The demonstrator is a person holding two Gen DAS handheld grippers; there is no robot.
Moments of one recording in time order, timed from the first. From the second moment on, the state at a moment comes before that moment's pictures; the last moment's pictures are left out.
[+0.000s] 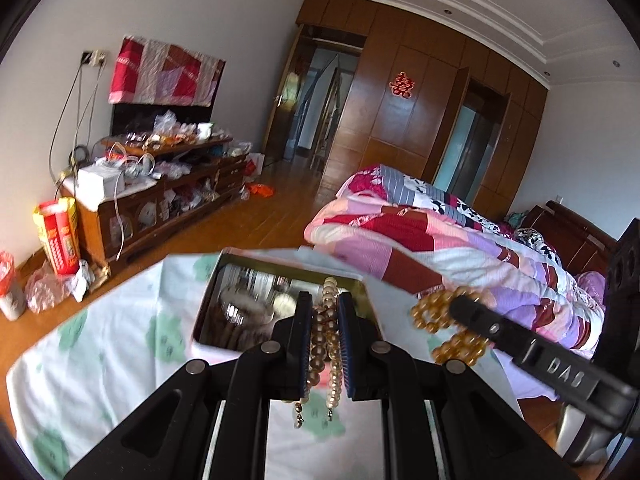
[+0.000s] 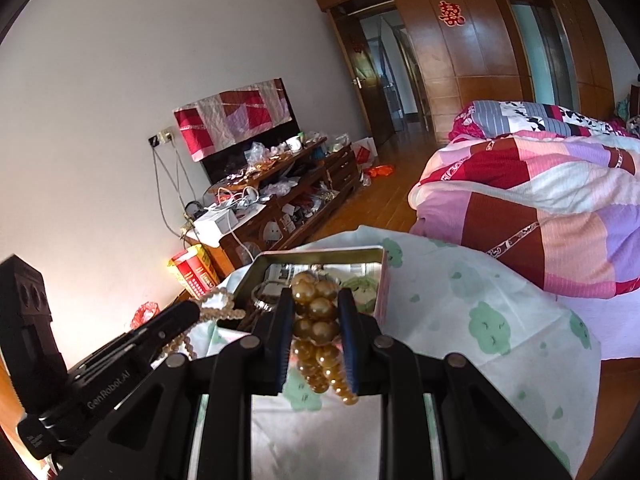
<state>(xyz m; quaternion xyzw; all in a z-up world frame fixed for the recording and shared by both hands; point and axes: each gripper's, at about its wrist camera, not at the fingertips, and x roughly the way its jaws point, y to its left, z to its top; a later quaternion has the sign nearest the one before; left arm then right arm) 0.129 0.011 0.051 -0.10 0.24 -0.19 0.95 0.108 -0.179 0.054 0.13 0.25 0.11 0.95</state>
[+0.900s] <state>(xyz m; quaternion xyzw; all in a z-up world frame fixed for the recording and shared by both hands) 0.228 -0.020 0.002 -0.04 0.29 -0.12 0.95 0.232 -0.165 0.001 0.15 0.30 0.04 0.94</state>
